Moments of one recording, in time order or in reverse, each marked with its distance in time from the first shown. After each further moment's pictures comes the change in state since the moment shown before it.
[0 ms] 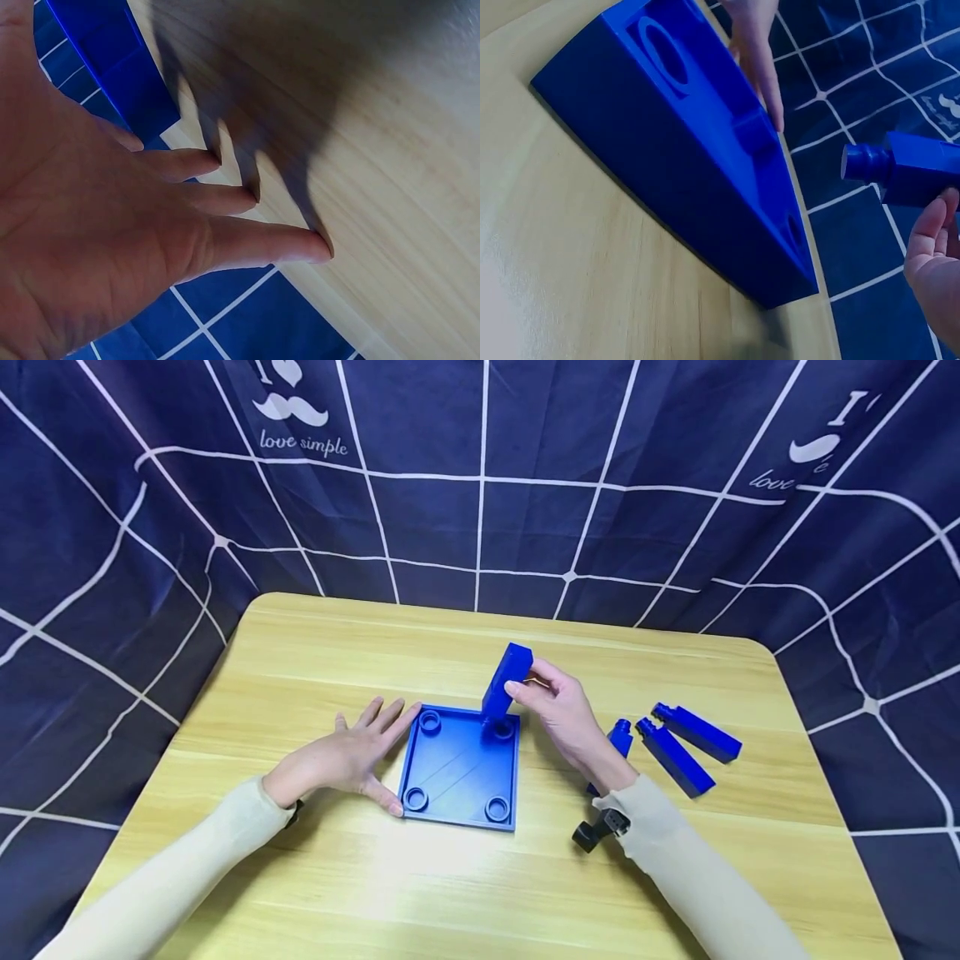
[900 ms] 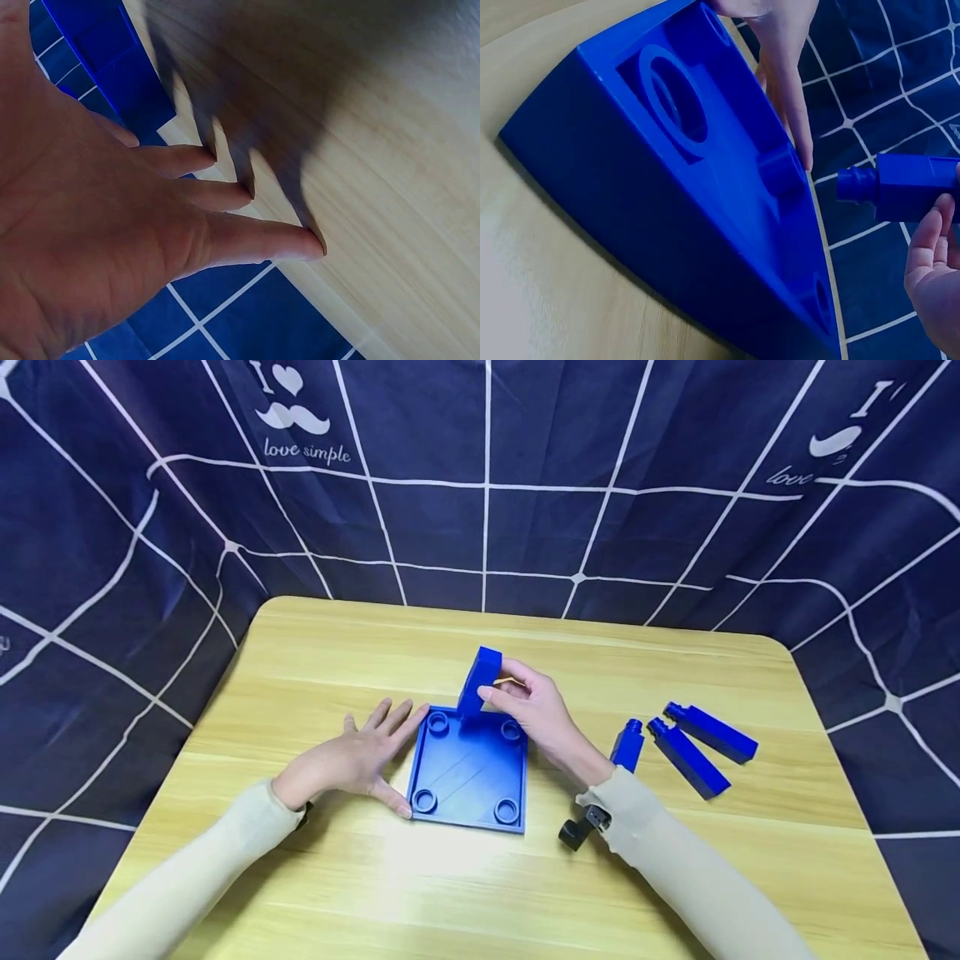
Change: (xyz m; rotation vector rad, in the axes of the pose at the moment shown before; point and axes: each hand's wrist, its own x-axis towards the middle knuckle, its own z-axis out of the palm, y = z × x) left_hand 0.000 -0.004 -0.008 0.003 -0.018 0.017; right_hand 0.019 -0.004 0.038 -0.049 -0.032 0.062
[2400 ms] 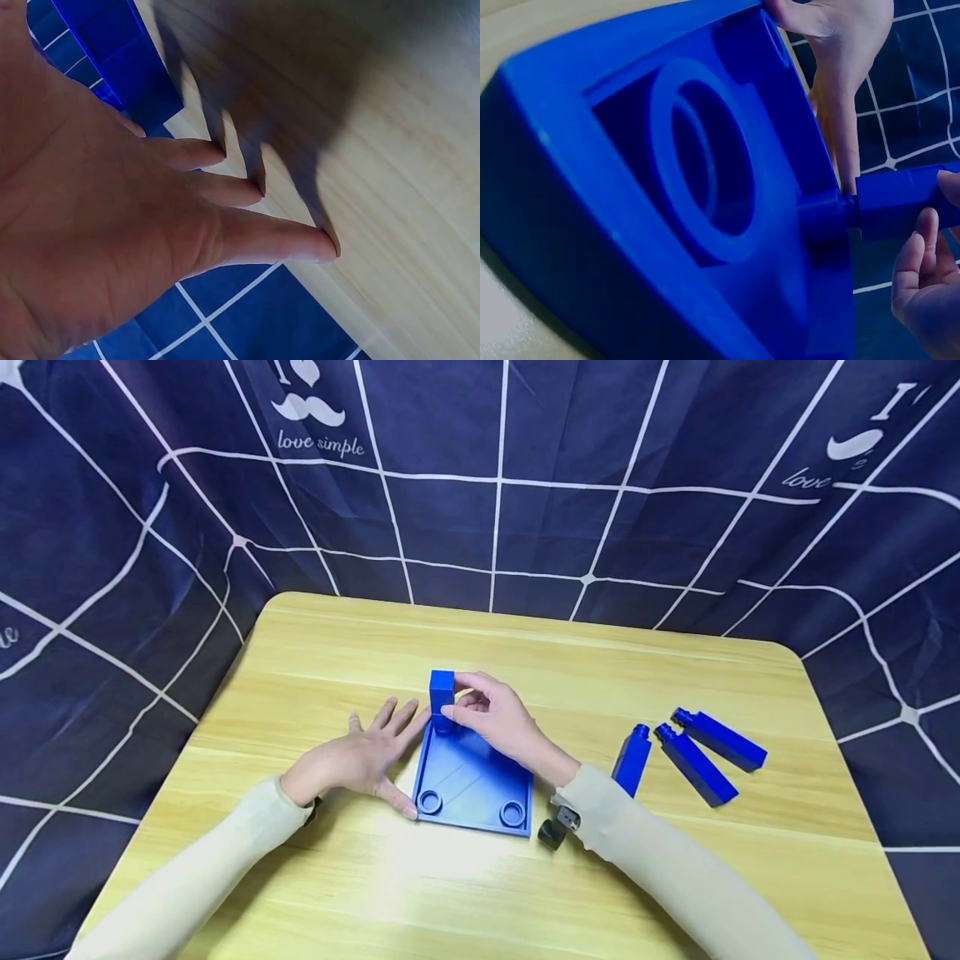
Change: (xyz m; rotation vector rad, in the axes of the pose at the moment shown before) left_hand 0.005 0.000 0.001 0.012 -0.047 -0.056; right_hand 0.021 0.014 0.043 -0.310 -0.100 -0.050
